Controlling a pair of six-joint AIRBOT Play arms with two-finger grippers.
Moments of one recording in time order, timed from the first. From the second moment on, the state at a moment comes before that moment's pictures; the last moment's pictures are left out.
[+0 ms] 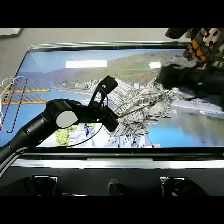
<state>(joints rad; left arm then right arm) -0.81 -1.25 1.29 1.29 -0.86 -1.43 0.45 -0.90 1.51 -1.82 1.25 2.16</state>
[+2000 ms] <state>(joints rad) -0.82 -1.27 1.29 1.24 -0.90 -1.30 -0.23 -1.46 1.40 -1.22 1.08 1.58</state>
